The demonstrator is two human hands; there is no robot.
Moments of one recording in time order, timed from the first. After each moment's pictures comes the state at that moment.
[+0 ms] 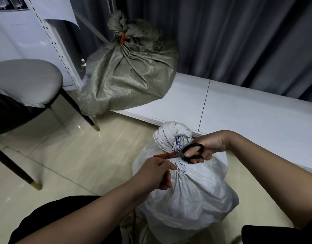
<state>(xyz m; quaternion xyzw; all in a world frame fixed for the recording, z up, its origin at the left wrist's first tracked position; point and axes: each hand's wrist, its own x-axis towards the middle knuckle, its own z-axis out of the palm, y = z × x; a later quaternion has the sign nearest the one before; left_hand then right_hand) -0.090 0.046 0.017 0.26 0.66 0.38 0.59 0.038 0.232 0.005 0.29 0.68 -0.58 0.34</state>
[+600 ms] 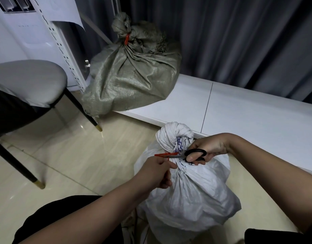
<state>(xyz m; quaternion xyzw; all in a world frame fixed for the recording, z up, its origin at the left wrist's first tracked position) -0.095 0.051 0.014 0.26 0.68 0.38 0.57 0.036 0.226 0.008 0.30 0.70 -0.57 0.30</state>
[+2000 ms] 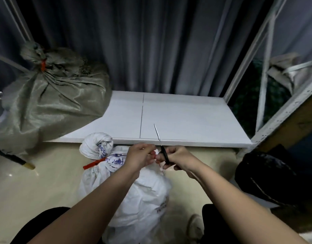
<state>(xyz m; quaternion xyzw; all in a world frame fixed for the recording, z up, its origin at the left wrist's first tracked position) 0.022 0.115 0.028 0.29 0.60 0.45 0.60 0.164 0.122 0.047 0.58 0.55 -0.57 -0.19</state>
